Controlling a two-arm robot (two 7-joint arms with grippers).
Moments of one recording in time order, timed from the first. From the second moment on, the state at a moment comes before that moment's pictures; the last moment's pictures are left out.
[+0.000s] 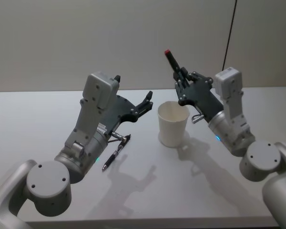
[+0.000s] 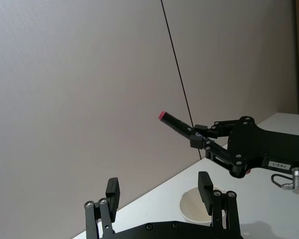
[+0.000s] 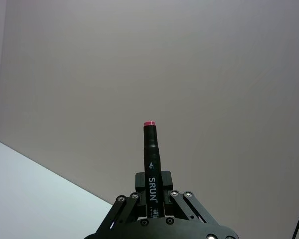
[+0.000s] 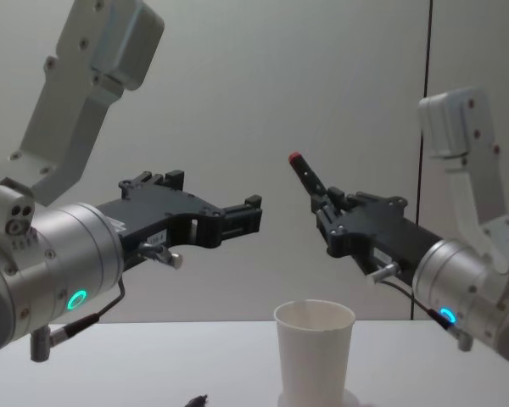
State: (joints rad) left arm -0.24 0.38 0.45 -1.63 -0.20 0.01 -0.01; right arm 0.53 0.04 -0.33 -0.89 0.02 -0.50 0.26
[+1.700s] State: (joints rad) left arm -0.24 0.38 0.45 -1.63 -0.20 0.01 -0.01; right arm 0.84 -0.10 -0.33 -0.24 0.04 -0.75 0.31
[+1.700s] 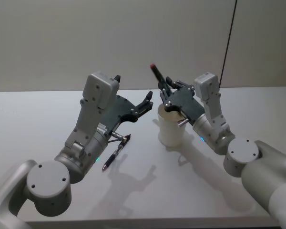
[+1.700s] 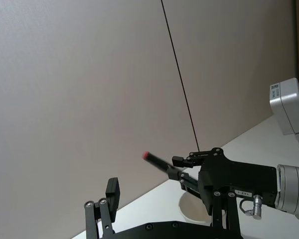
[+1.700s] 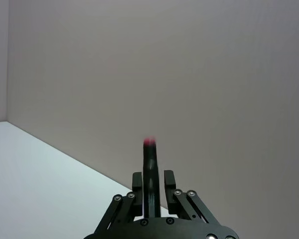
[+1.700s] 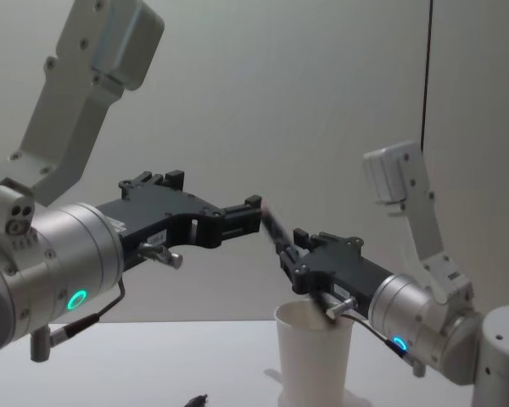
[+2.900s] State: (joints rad) left arm -0.24 0.38 0.45 -1.63 -0.20 0.01 -0.01; right arm 0.89 -0.11 -0.28 -0.15 0.05 -0.82 0.33
